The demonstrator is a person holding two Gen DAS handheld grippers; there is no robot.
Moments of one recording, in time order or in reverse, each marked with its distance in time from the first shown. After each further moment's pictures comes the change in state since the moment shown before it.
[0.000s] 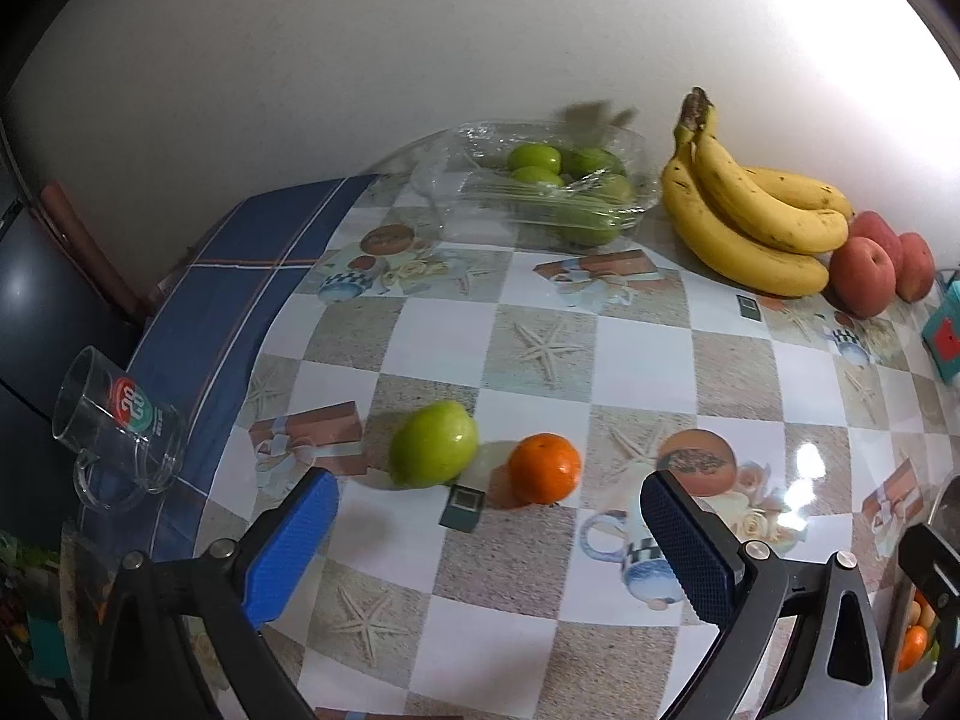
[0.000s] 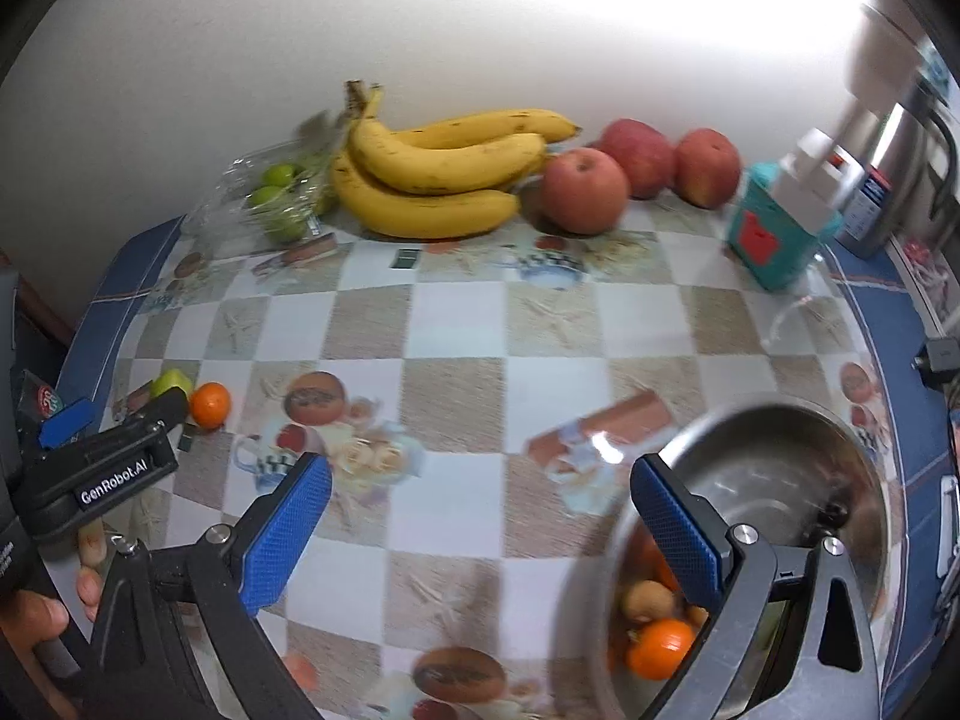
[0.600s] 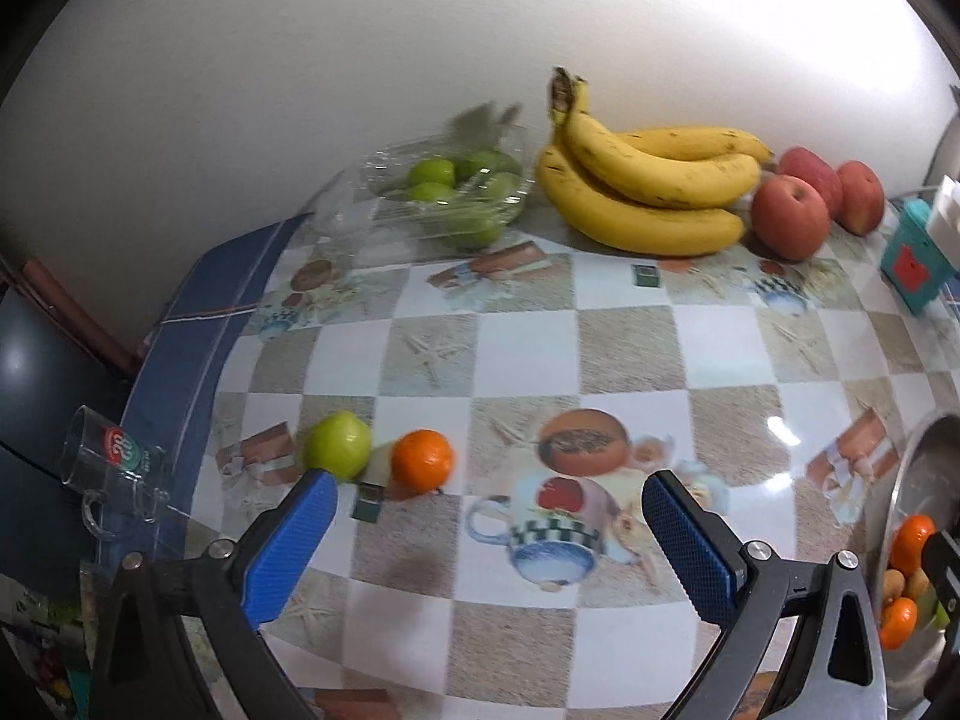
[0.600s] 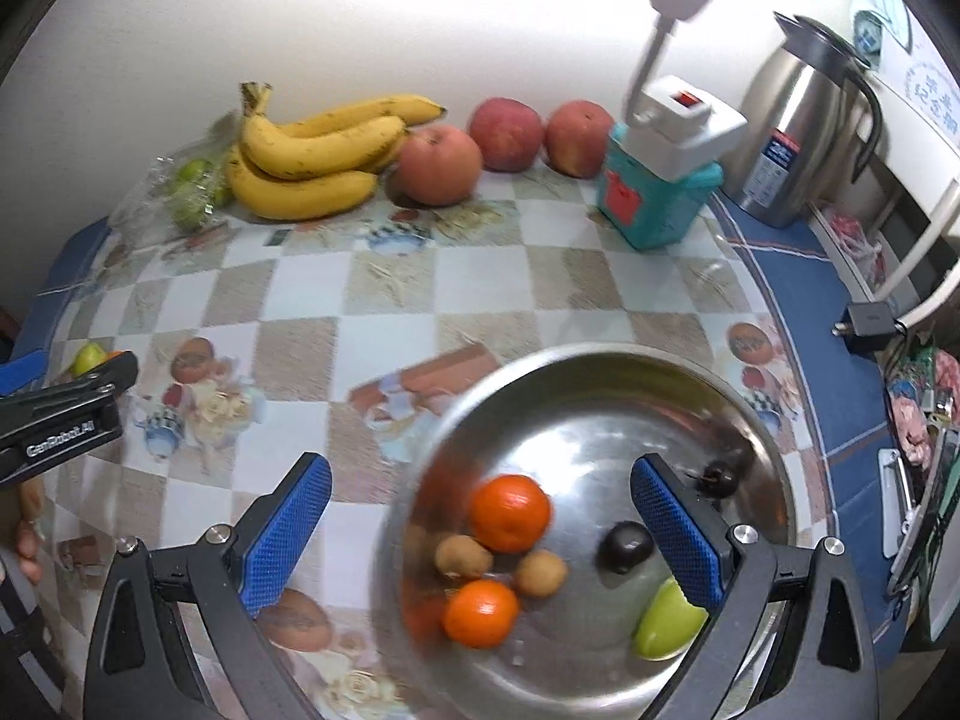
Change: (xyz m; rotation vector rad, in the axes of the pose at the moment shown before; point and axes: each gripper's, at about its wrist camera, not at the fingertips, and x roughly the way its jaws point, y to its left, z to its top) left arm -0.022 -0.073 -0.006 0.153 -0.013 0.017; right arm -0.018 -0.080 -0.030 0.024 -0.004 -0.133
